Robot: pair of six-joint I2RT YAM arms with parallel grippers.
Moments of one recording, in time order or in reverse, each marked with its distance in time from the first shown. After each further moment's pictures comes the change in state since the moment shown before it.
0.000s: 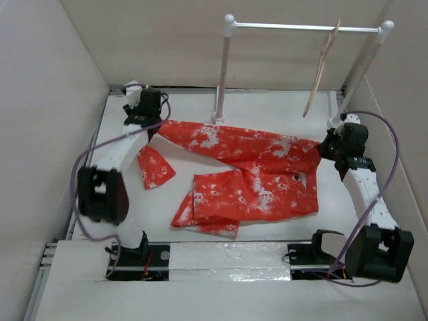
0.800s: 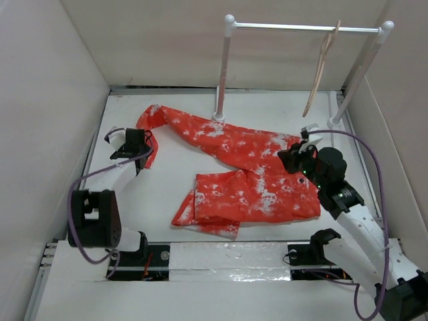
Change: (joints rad) left arm 0.139 -0.182 -0.467 0.086 0.211 -0.271; right arm 0.494 -0.344 -0.191 0.230 -0.034 -0.034
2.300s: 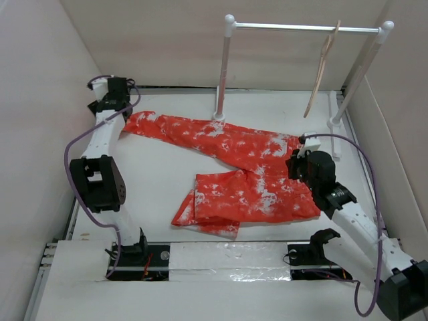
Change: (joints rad) left arm 0.152 0.415 0.795 -0.338 -0.164 0.341; right arm 0.061 0.030 -0.084 -0.063 0.255 -0.002
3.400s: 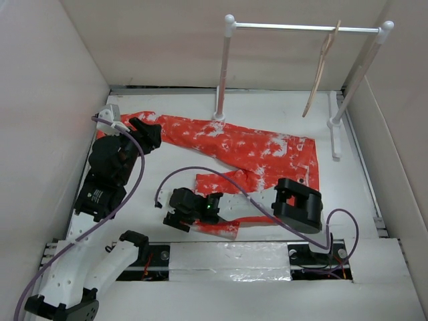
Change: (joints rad) left arm -0.428 -1.022 -0.533 0.201 0.443 -0.073; right arm 0.929 1.207 0.738 0.064 -0.014 -0.222
